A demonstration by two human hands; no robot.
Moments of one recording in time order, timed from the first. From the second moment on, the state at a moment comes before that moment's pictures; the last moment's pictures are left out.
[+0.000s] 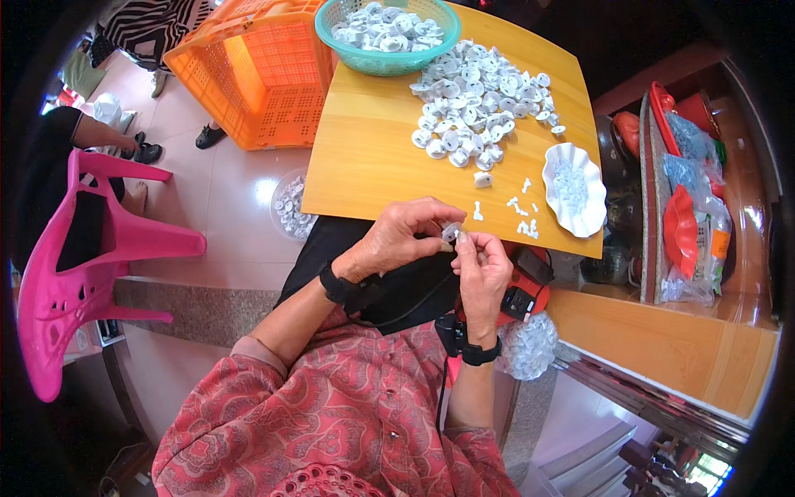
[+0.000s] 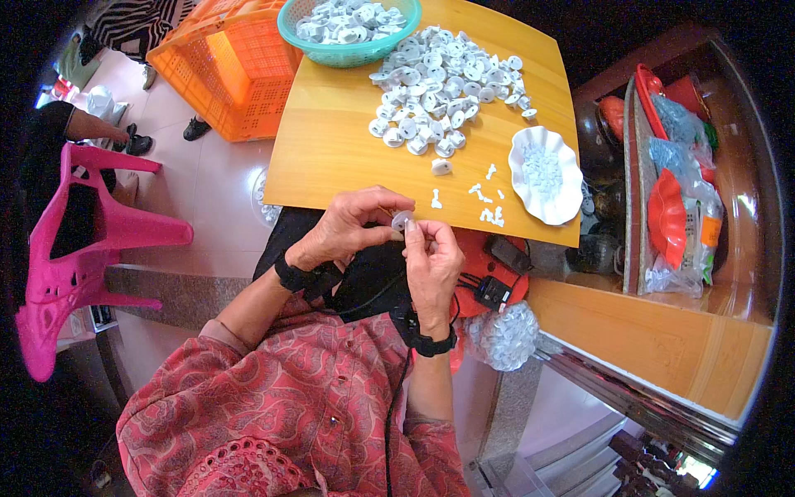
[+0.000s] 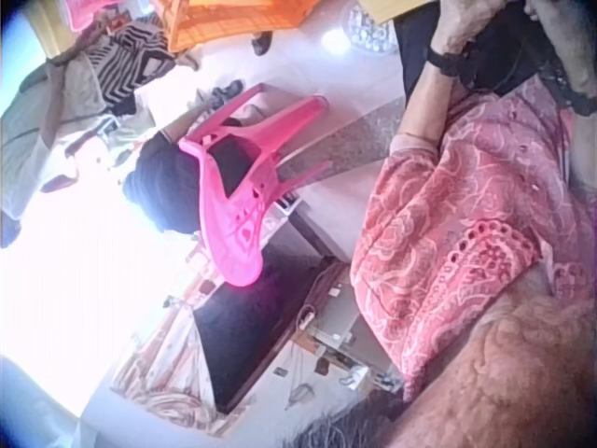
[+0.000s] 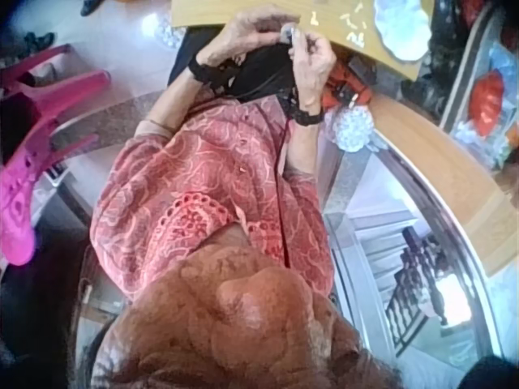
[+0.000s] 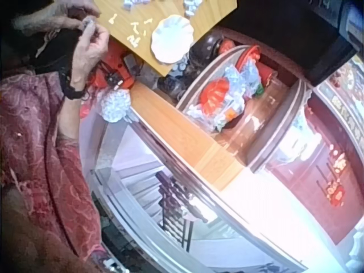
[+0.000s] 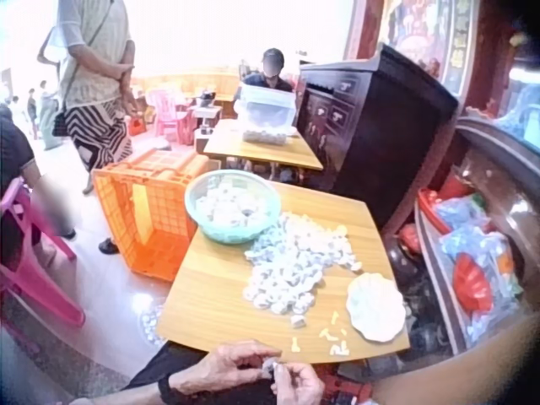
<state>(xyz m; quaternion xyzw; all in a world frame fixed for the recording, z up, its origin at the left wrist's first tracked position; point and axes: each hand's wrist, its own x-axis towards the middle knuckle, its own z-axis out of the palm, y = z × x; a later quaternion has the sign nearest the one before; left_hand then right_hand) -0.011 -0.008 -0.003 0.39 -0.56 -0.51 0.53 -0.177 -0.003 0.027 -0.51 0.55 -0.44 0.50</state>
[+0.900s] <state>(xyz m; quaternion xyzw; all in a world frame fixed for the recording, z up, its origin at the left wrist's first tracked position) 0.011 -0.042 0.012 0.47 -0.53 -0.49 0.51 -0.183 -0.007 0.016 -0.50 0.58 -0.42 0.49</state>
